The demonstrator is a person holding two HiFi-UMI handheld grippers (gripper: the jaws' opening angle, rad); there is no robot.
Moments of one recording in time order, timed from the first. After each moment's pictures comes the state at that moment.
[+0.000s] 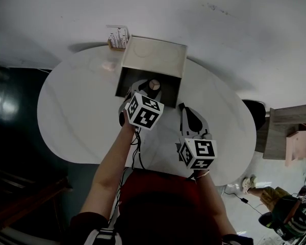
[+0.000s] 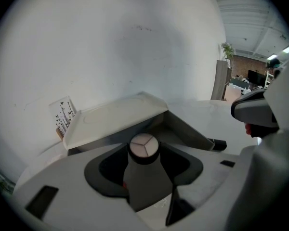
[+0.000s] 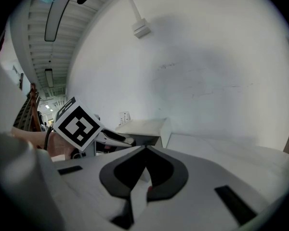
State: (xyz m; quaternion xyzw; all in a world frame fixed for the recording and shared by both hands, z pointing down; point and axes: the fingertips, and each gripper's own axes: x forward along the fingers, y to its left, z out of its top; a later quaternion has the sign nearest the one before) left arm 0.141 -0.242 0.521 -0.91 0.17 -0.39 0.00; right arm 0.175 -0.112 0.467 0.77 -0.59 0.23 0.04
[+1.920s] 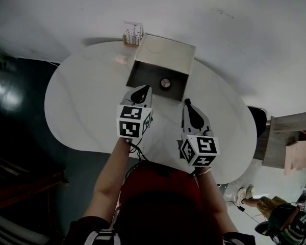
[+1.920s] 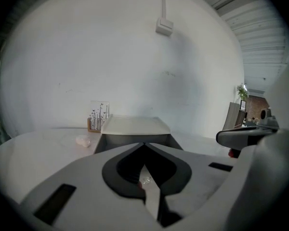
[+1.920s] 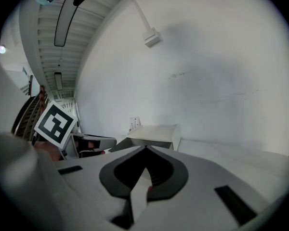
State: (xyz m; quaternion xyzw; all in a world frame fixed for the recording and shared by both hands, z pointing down) left arm 0.065 -0.227 0.462 -0.93 0.27 -0.21 -0.12; right arm 0.144 -0.106 0.440 0.75 -0.62 0.20 0.03
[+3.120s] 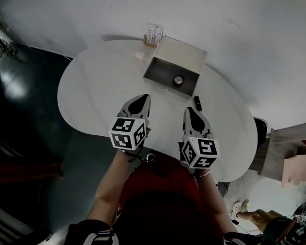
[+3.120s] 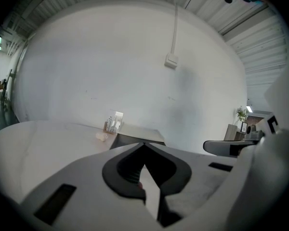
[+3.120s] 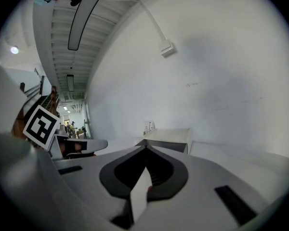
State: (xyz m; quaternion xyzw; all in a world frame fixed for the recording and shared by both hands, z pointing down) left arm -0.031 -0.170 0.422 -0.93 0.31 -0.10 -0.16; right arm 0.080 -0.073 0.411 0.73 -0.66 0.17 0.02
